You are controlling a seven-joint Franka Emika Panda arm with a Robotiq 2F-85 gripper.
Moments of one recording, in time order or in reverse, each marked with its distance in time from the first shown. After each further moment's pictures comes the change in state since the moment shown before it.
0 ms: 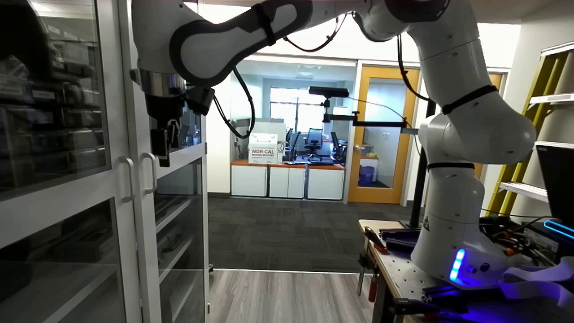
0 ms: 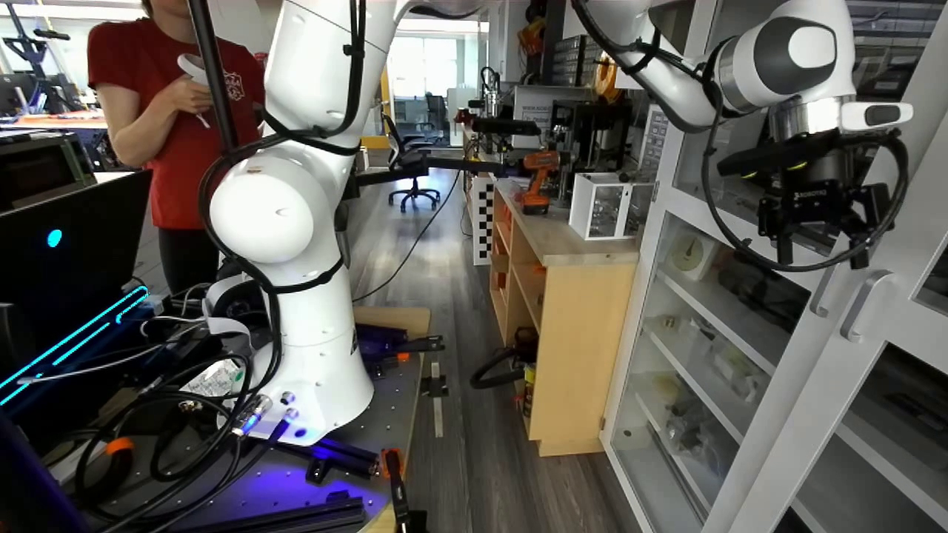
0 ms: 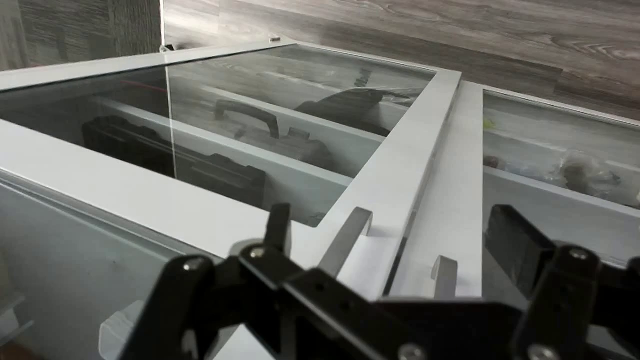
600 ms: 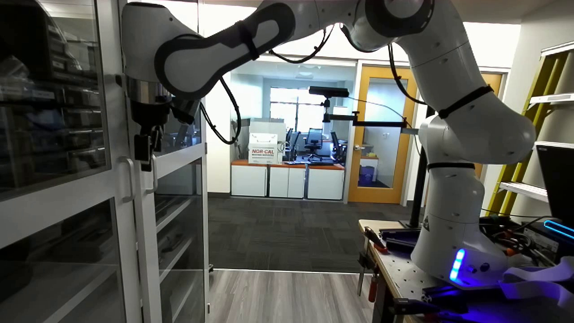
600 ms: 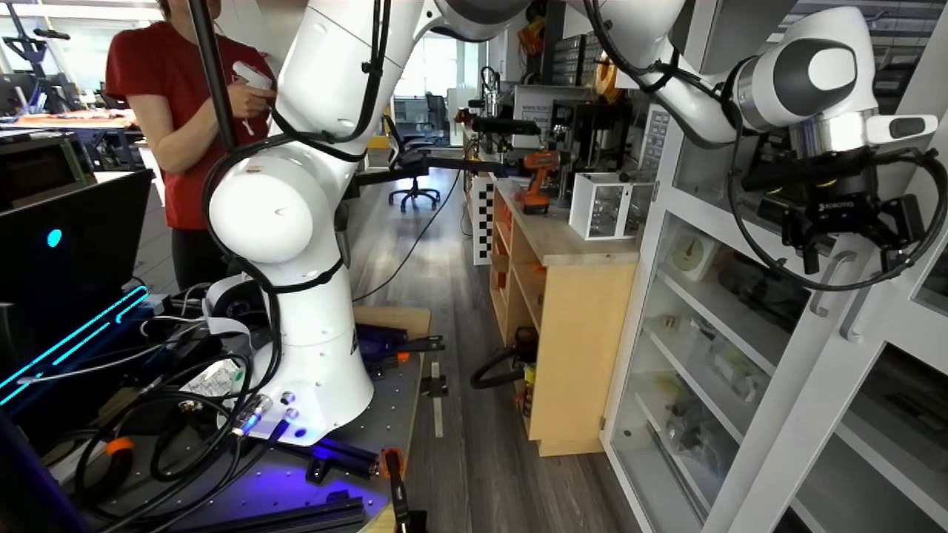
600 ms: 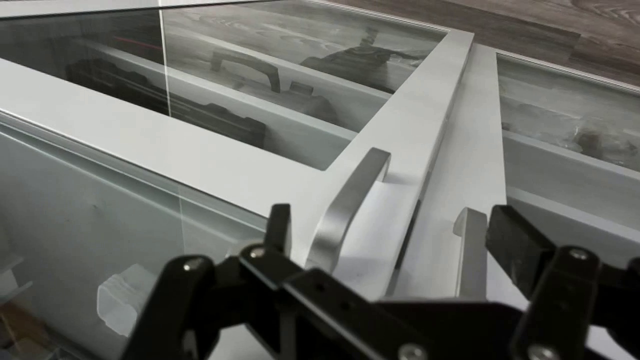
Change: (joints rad) arm -0.006 0.117 -0.017 0.124 0.012 0.078 -0.056
